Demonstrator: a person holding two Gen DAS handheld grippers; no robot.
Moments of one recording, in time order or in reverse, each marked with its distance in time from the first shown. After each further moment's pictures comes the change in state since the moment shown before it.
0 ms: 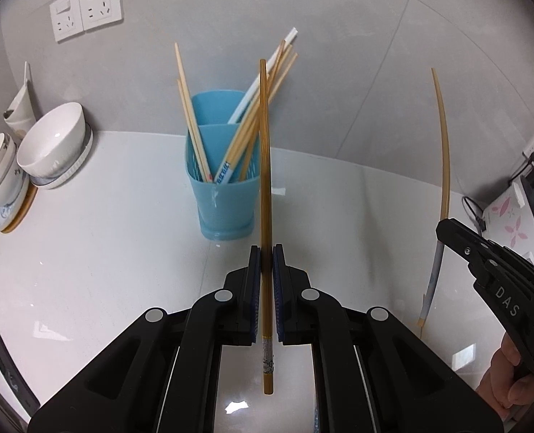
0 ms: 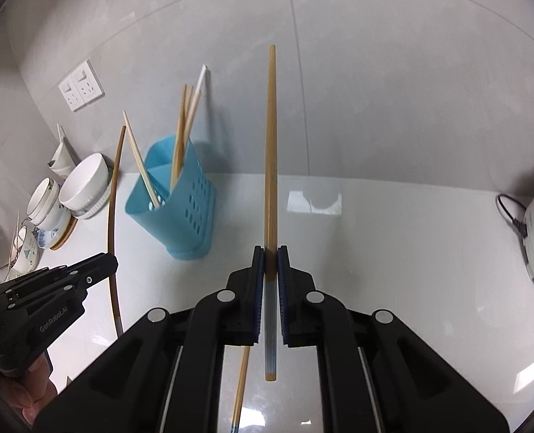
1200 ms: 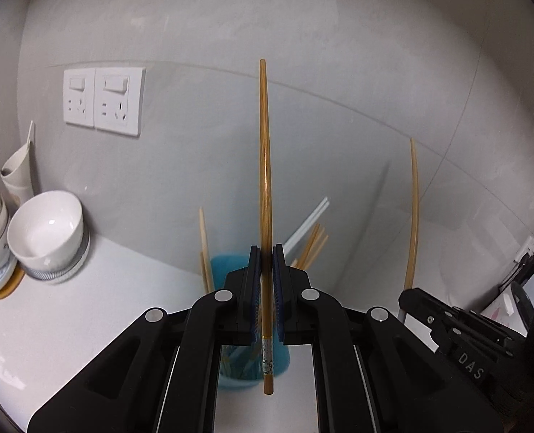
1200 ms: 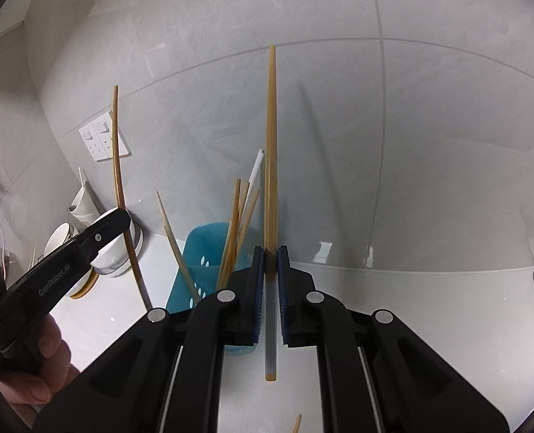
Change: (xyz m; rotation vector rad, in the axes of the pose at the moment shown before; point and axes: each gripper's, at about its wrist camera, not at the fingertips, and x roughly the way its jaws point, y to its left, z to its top) left arm -0.008 0.050 0.102 -0.092 -0.441 -0.073; right arm 0.032 0.050 0.090 -0.042 -0.166 0.098
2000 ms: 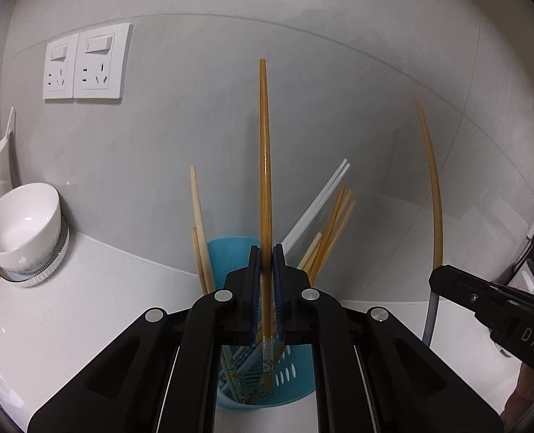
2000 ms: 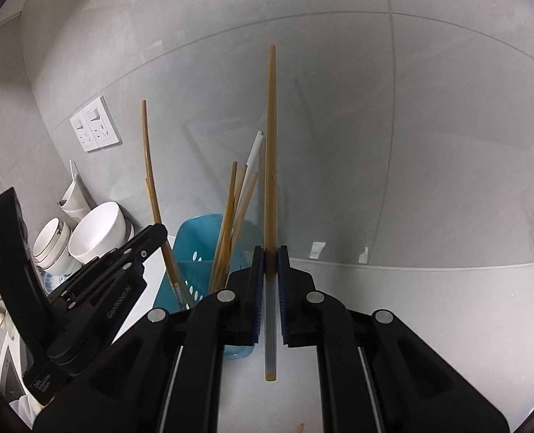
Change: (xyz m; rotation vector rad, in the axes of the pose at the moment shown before) left arm 0.050 0.012 -0.044 0.050 -0.001 -0.027; right arm 0.025 0.004 -0.016 -0.006 0.004 -0.019
